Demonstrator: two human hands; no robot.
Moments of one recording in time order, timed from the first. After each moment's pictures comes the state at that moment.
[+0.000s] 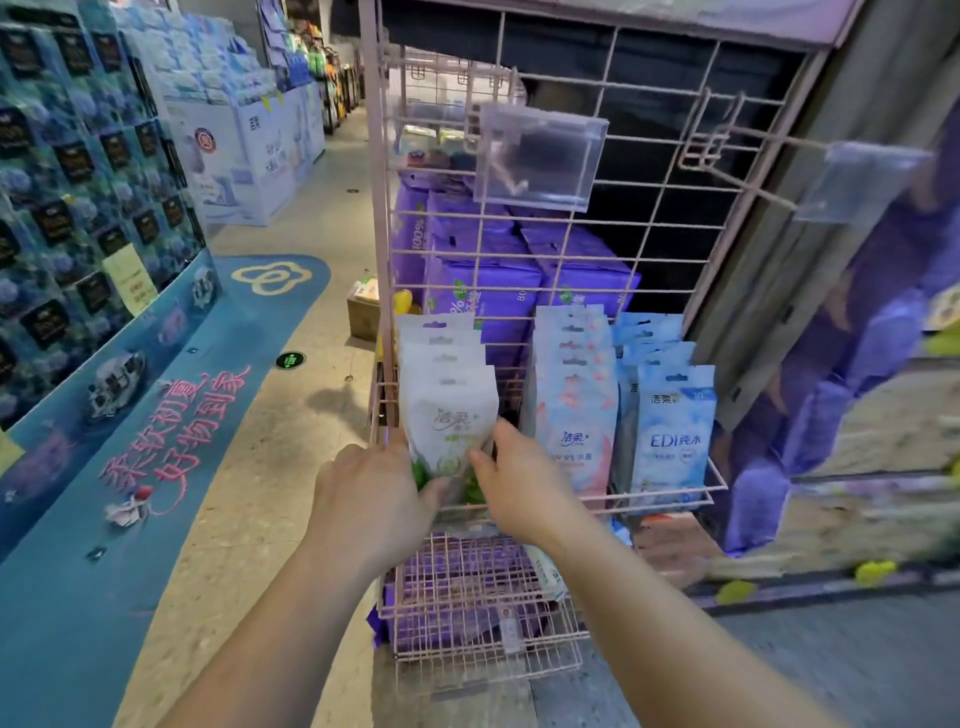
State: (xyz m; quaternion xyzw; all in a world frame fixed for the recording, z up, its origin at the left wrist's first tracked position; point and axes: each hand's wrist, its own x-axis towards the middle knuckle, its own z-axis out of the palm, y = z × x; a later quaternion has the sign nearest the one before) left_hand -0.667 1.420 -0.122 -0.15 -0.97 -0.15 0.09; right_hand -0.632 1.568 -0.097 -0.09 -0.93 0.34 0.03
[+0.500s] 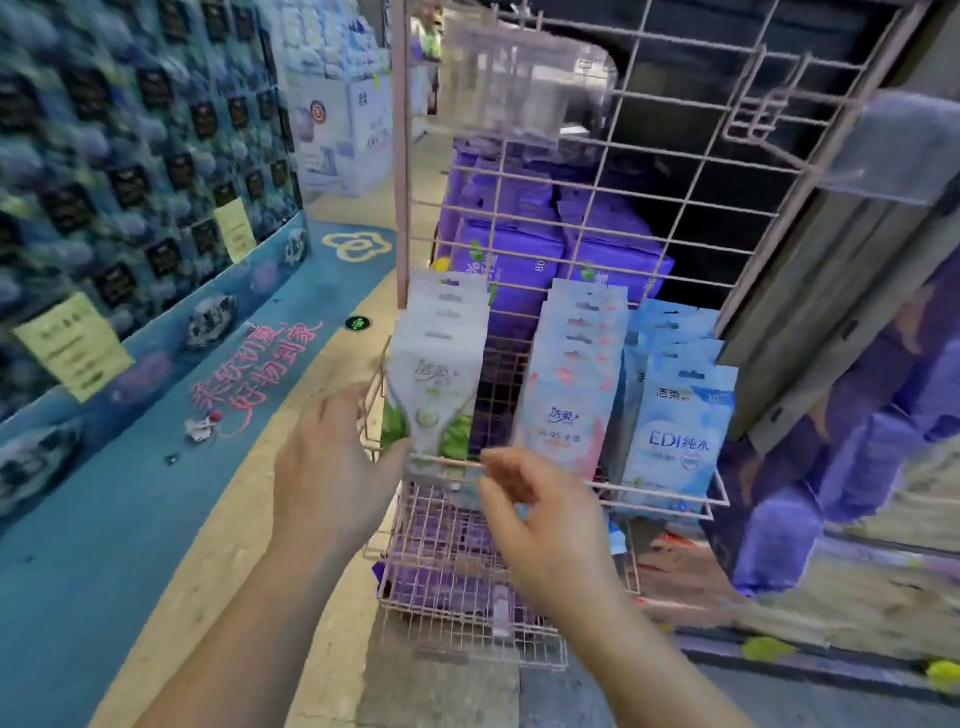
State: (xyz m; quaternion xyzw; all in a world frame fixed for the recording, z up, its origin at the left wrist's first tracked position) left_hand -0.619 1.434 -0.133 0.04 -0.92 -0.31 0.23; right_hand -0.563 1.609 -0.125 0.05 -0.88 0.45 0.14
